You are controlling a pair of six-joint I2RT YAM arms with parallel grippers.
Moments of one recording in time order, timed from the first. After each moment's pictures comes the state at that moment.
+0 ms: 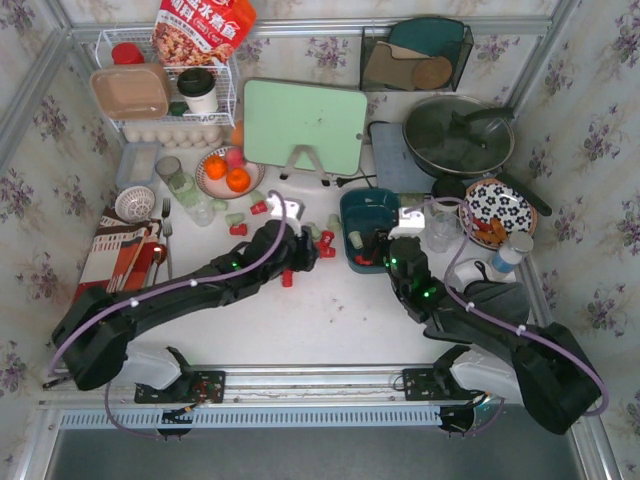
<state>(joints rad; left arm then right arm) -0.87 1.35 0.81 0.01 -0.23 -0.49 0.62 1.14 0.44 0.40 0.41 0.38</state>
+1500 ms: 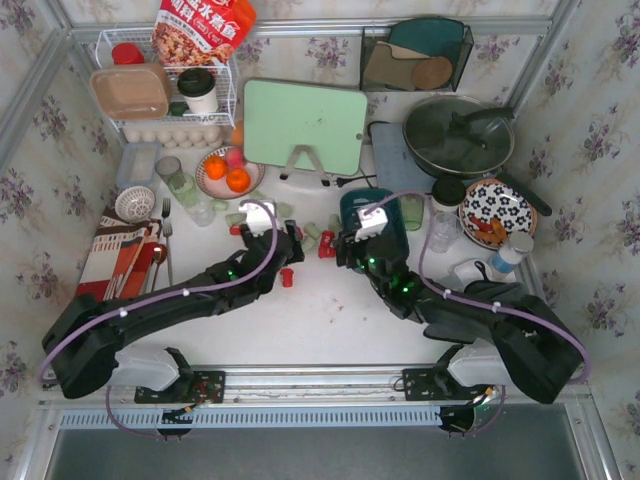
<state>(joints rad) -0.94 1.35 0.82 0.06 -0.62 -0.56 0.73 1.25 0.49 0.54 0.31 0.25</state>
